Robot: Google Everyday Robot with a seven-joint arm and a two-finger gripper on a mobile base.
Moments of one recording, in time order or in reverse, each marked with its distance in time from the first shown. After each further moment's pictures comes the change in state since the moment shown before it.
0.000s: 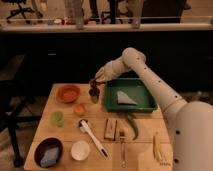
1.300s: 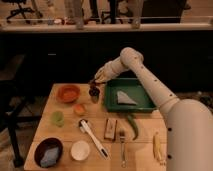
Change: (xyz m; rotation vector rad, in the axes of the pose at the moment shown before) arm 0.005 -0.002 0.012 -0.026 -0.007 0.004
